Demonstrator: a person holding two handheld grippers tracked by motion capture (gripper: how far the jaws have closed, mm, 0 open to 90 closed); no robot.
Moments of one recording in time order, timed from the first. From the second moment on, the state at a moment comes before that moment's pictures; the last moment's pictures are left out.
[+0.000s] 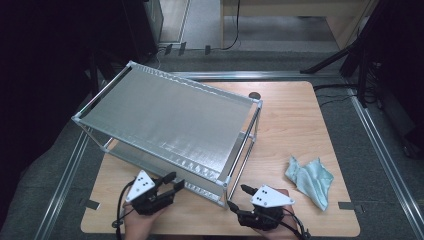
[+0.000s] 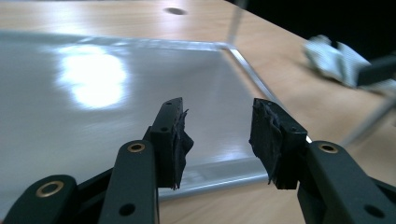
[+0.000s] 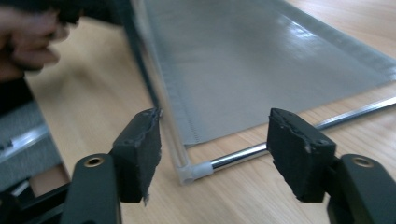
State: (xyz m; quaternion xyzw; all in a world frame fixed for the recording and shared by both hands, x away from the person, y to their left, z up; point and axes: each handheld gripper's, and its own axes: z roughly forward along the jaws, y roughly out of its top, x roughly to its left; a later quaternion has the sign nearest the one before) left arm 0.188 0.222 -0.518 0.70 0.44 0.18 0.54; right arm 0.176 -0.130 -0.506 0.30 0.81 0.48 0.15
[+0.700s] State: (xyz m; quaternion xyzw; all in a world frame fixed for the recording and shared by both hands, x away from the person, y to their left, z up) left arm 0.193 0.304 -0.517 0.64 0.53 0.25 0.49; right arm 0.183 -0.143 -0.505 0.31 0.80 0.49 0.13
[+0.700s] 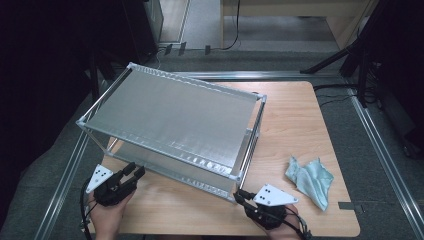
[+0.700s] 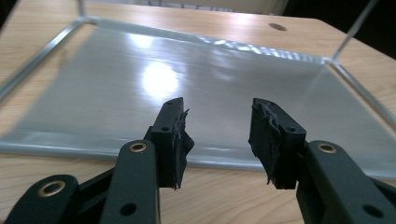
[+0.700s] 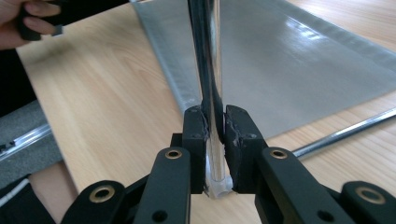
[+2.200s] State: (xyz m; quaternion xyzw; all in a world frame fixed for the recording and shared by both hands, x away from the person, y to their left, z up) left arm 0.221 0.359 -0.527 0.62 0.57 0.29 0.45; right arm 0.203 -0.214 -0.485 0.41 0.77 0.45 0.19
